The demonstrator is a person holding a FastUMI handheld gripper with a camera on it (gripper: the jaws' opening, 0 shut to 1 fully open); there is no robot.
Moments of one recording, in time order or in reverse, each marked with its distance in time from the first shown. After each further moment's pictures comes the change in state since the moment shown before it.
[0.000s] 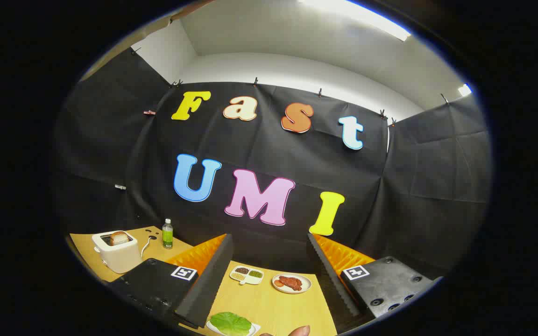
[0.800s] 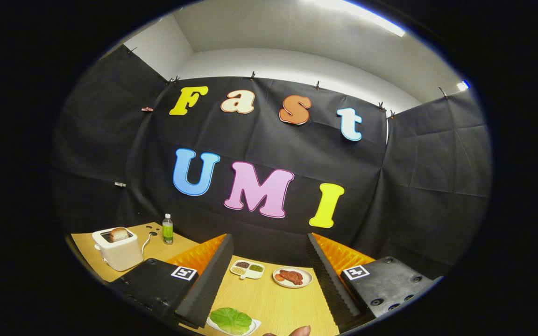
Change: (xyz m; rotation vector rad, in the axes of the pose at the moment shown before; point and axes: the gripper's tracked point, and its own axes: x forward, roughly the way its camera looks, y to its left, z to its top) arm -0.006 -0.005 -0.015 0.009 0.040 -0.001
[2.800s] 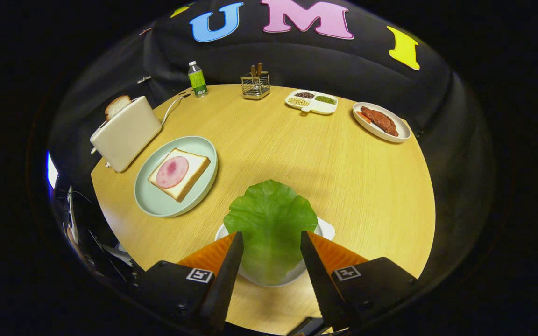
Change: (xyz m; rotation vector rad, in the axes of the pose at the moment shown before) arm -0.011 0.101 -0.398 0.115 1.016 0.405
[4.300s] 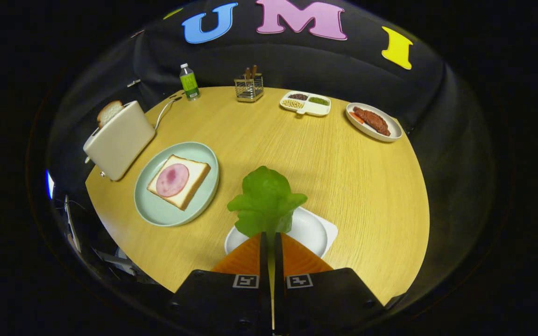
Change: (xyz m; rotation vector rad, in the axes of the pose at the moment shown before) arm -0.029 0.017 0.024 0.022 -0.036 -0.073
